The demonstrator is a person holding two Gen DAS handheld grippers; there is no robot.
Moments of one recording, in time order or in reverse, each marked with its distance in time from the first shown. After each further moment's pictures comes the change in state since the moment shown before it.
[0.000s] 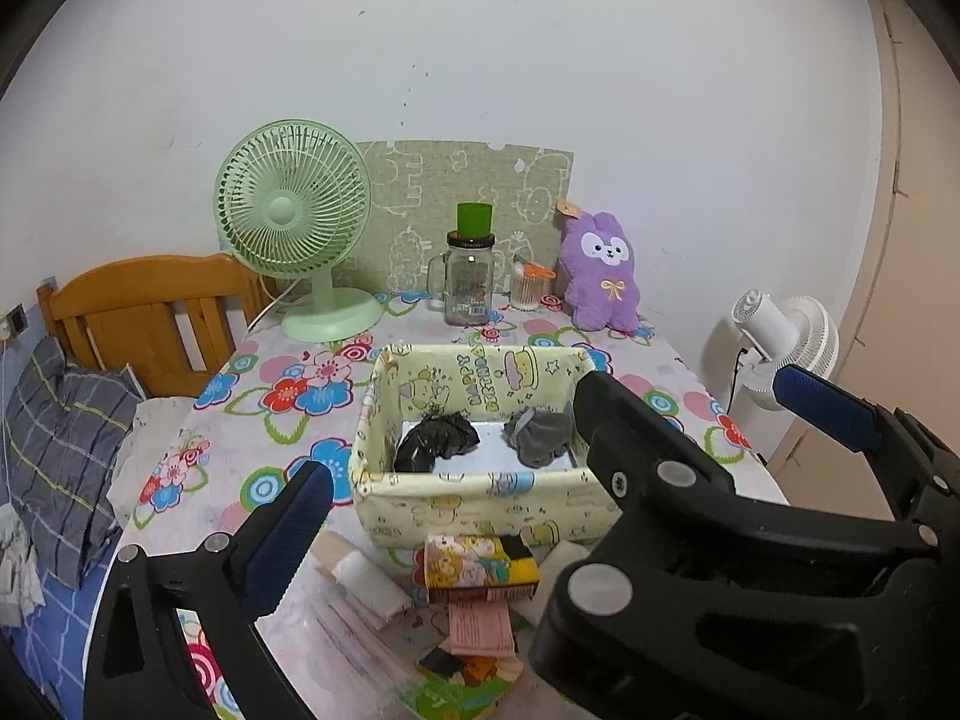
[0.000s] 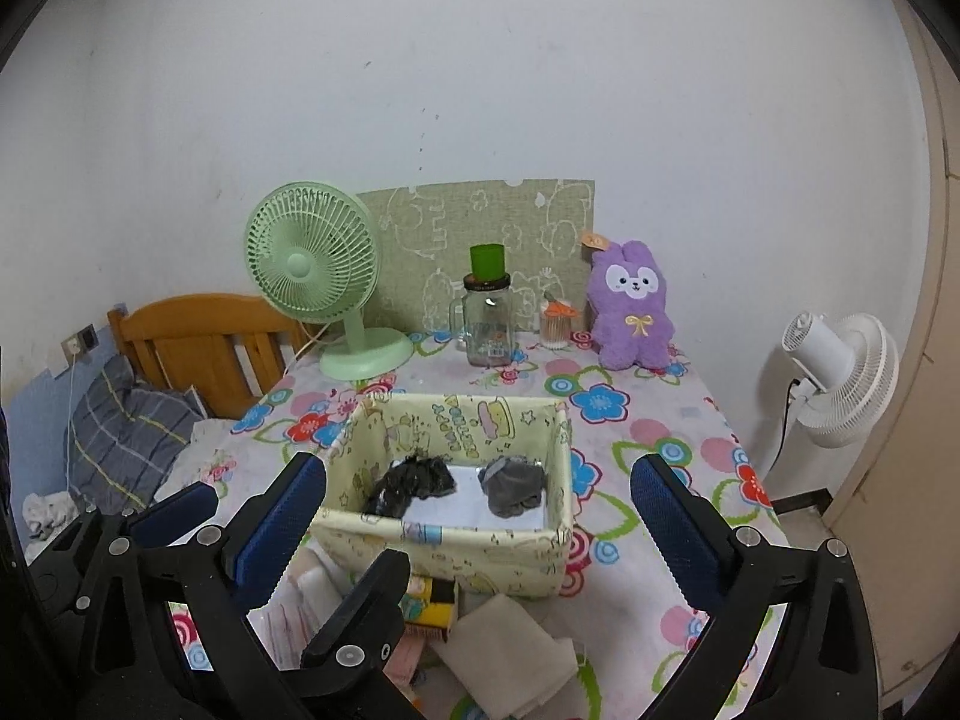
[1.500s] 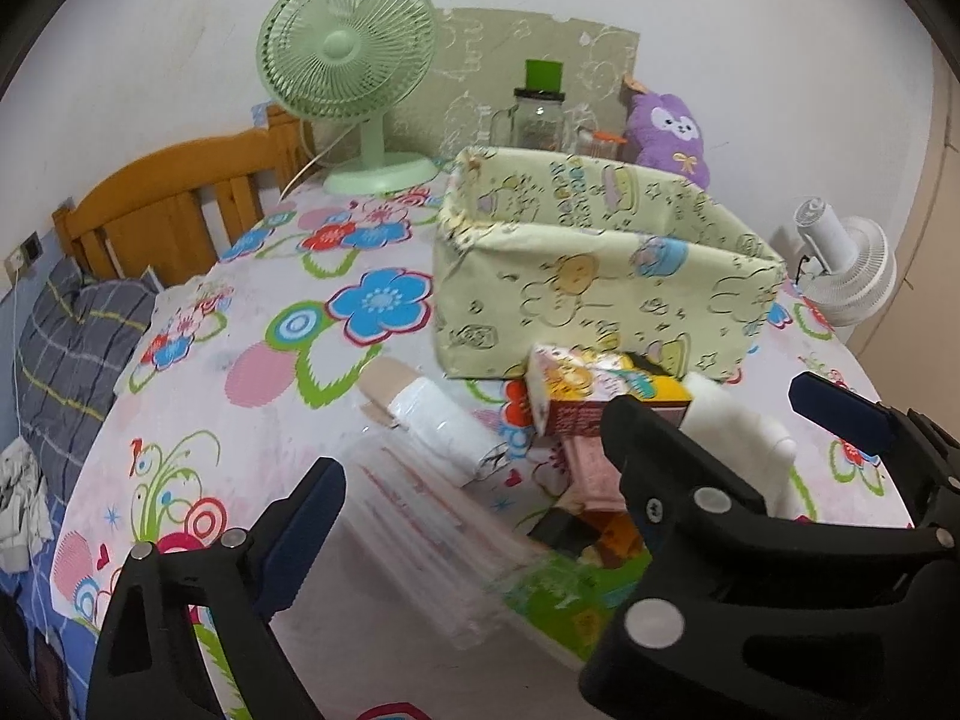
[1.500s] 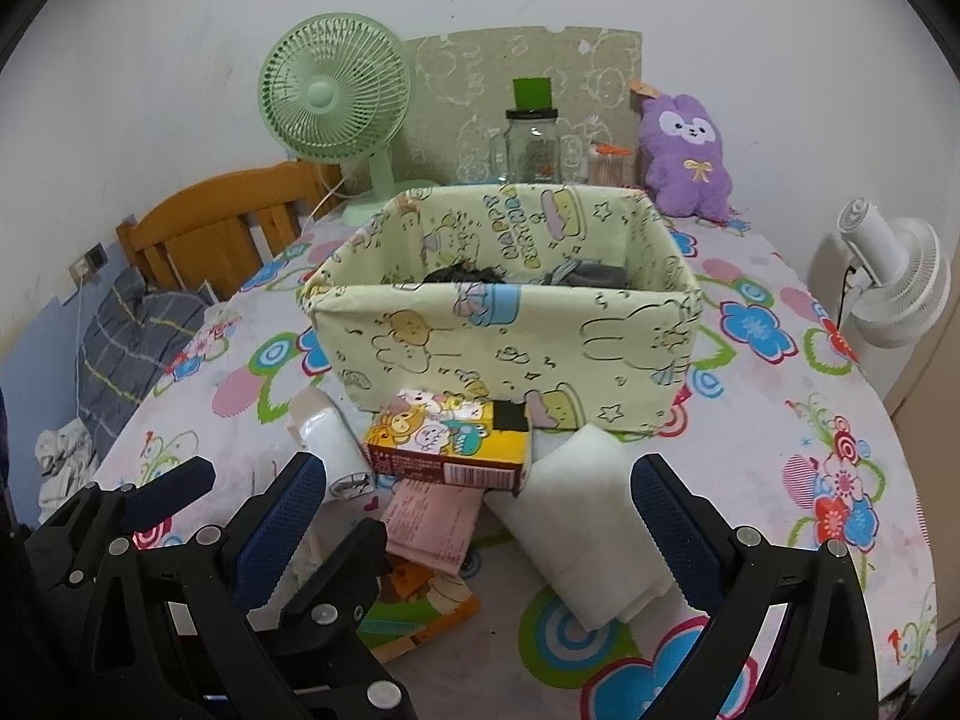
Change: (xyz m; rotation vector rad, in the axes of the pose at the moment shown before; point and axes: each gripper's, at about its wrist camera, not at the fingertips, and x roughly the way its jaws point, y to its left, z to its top) left arm 0.052 0.049 -0.087 -0.040 0.214 0.084; right arm 0.067 0.032 -0.100 0.000 0.252 0.071
